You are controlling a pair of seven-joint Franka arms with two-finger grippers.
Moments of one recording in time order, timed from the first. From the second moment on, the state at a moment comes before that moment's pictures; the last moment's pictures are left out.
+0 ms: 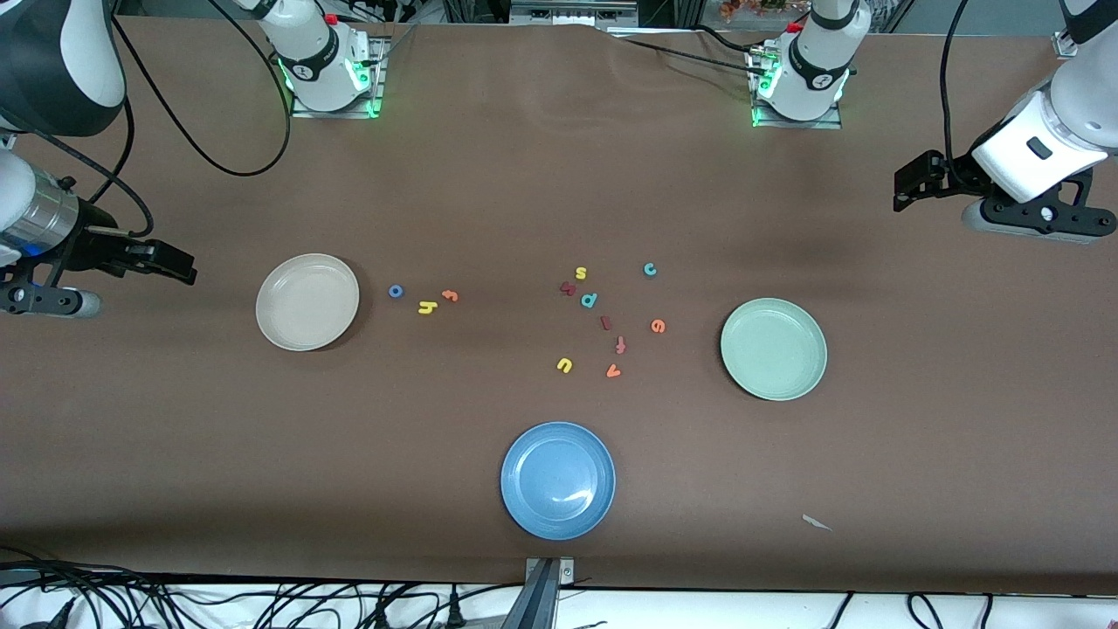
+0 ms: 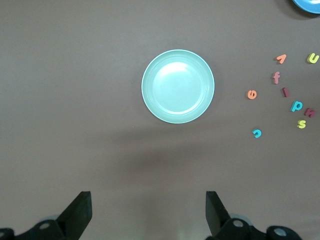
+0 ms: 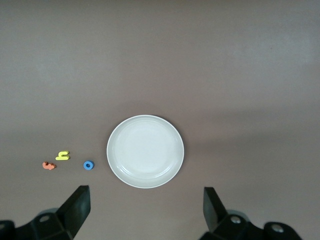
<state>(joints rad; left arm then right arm) -0.06 -0.02 -0.03 -1.67 -0.02 1.55 0.03 0.03 0.17 0.00 -1.57 -0.02 1.70 0.12</state>
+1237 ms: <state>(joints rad) -0.06 0.01 -0.03 -1.66 -0.02 1.55 0.03 0.21 0.24 0.02 -1.57 -0.02 1.73 0.26</state>
